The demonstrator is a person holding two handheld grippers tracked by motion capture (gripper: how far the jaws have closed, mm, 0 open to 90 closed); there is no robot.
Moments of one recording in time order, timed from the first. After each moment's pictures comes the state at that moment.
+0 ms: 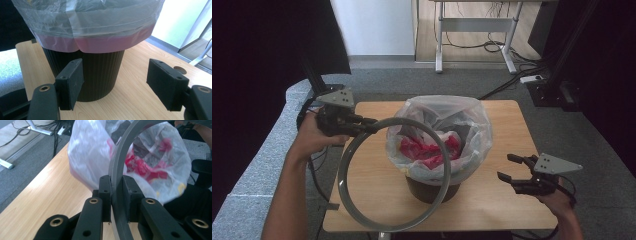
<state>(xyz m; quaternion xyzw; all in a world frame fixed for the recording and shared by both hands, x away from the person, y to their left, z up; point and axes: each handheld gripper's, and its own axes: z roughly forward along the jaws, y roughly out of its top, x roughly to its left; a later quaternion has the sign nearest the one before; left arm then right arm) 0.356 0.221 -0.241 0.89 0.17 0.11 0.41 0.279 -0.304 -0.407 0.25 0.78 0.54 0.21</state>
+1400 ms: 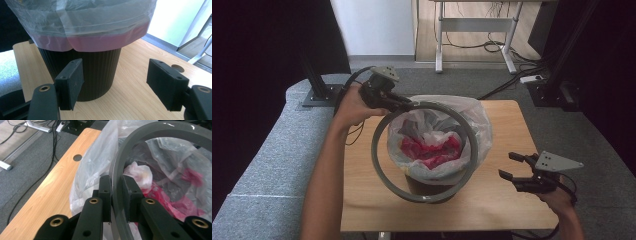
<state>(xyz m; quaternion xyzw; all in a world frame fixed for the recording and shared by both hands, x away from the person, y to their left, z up) 0.421 0.139 -0.227 0.90 0.17 0.10 0.38 0.284 -0.308 -0.407 0.26 0.78 0.54 0.21</state>
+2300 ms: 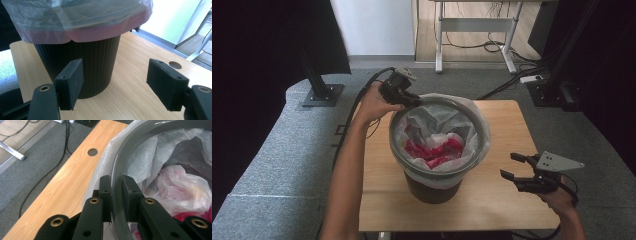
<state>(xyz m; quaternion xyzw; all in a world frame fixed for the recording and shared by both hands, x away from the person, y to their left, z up) 0.471 0.110 -0.269 0.90 0.21 0.13 0.35 0.285 -0.313 -0.411 0.26 0.78 0.53 0.21</state>
